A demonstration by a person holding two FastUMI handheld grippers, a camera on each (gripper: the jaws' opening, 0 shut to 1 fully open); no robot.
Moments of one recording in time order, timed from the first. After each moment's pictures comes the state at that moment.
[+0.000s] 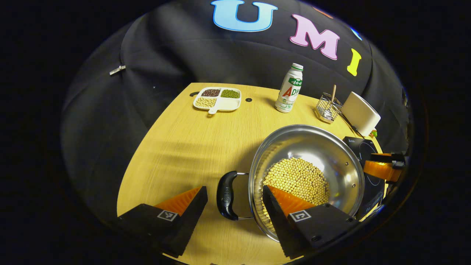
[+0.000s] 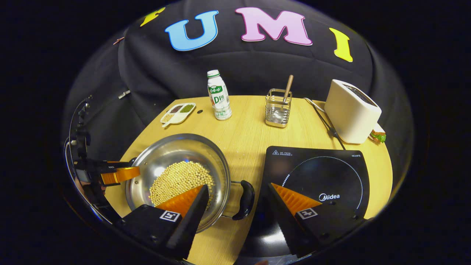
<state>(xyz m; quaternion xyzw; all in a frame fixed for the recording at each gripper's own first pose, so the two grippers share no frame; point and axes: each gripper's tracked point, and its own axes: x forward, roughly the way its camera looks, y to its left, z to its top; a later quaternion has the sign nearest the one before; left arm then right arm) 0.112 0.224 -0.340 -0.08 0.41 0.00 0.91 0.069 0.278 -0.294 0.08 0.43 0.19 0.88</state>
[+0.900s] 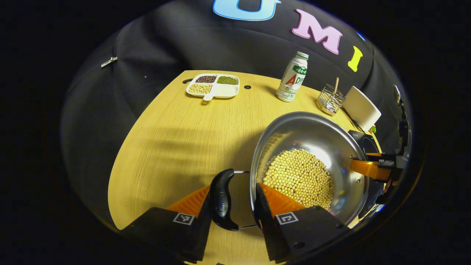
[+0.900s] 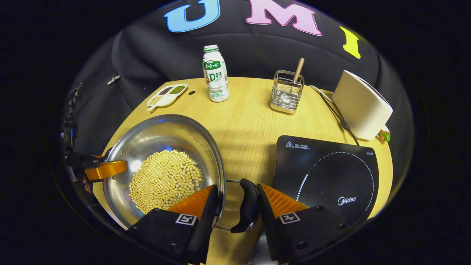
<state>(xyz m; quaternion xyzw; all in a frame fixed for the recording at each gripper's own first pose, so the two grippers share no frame) 0.122 0.230 -0.369 -0.10 0.44 -0.03 0.89 0.084 0.298 -0.341 0.04 0.46 0.18 0.87</state>
